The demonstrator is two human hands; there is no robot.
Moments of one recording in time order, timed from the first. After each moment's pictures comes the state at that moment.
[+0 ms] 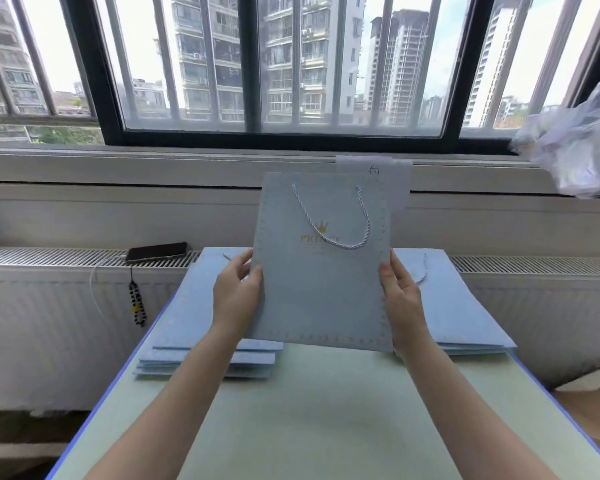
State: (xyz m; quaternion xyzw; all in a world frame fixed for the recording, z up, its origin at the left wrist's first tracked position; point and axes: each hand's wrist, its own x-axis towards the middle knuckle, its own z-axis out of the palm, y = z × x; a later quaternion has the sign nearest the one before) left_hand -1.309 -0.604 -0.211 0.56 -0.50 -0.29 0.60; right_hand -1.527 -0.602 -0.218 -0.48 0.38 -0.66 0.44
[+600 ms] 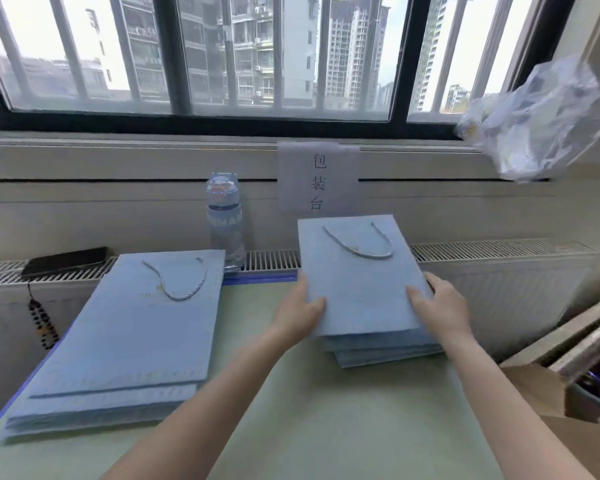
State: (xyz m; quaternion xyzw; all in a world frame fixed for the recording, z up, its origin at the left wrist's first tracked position) left_hand -1.469 -0.681 -0.261 0.51 -0.69 -0.38 0.35; right_hand -1.691 -0.638 -0.243 -0.52 0.76 -0.39 0.10
